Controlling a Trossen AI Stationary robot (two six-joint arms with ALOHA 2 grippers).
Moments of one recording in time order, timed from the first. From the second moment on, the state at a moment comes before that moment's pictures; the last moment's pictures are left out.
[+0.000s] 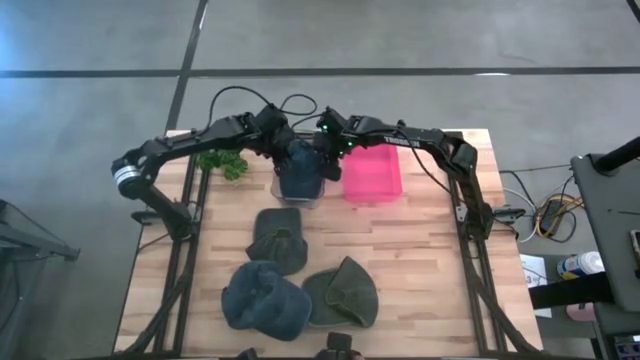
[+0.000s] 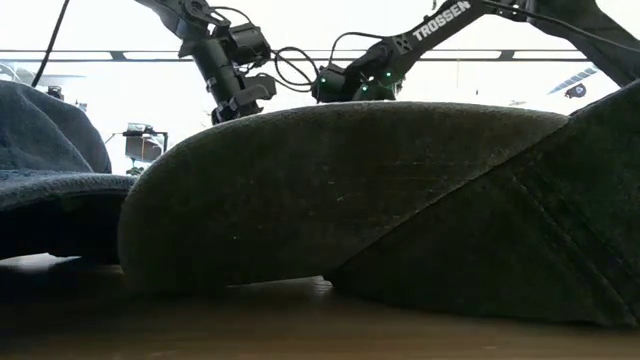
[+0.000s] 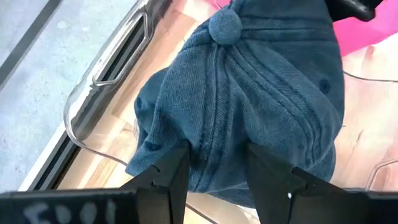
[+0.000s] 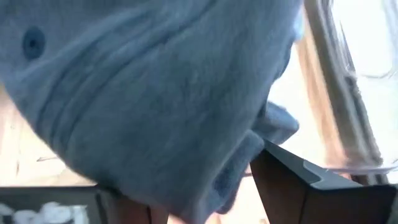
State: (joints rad) left arm 0.58 1.51 1.24 -0.68 0.02 0.10; right arm -0.48 2.12 1.73 -0.63 -0.16 -0.27
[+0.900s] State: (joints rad) left arm 0.57 1.24 1.23 -0.82 -0.07 0.05; right arm -0.46 2.16 1.85 -0.70 -0.09 -0.40
